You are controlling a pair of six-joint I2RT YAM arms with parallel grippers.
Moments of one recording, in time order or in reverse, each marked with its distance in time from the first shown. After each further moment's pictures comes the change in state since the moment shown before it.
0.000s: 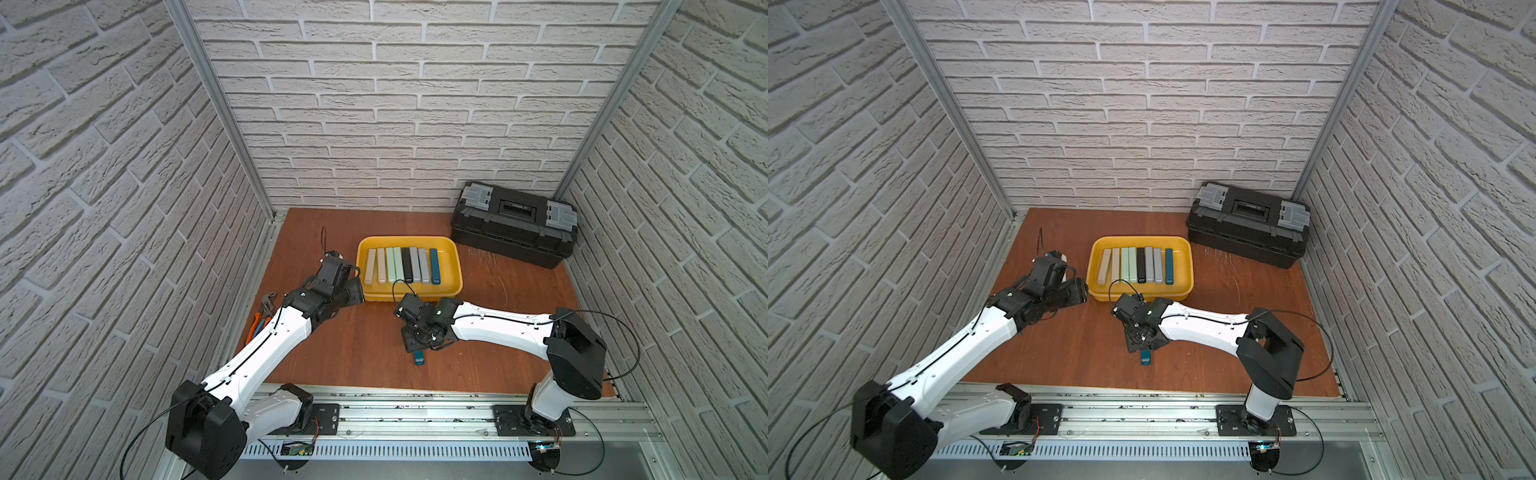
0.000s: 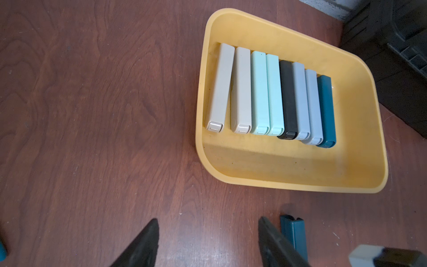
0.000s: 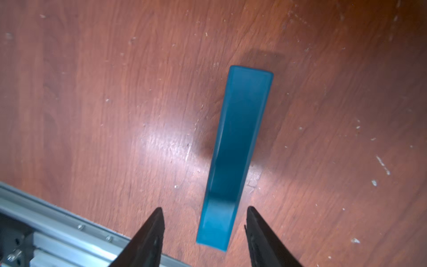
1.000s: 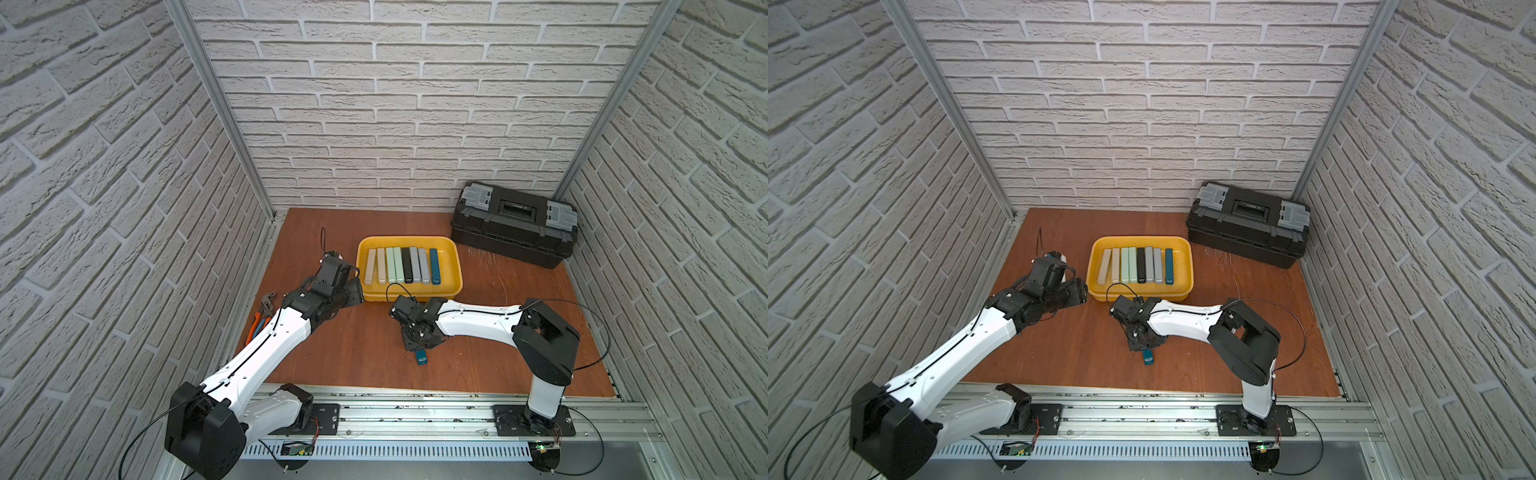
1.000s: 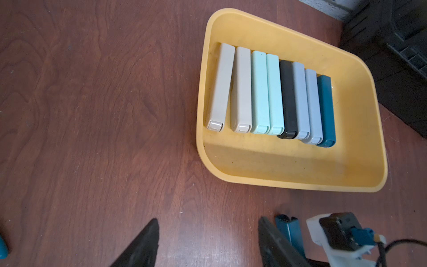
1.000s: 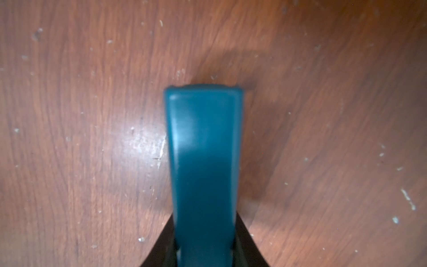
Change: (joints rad) left arm 0.000 -0.007 -0.002 -0.003 0.000 0.000; right arm -0.033 0.136 0.026 0.021 0.026 -0.009
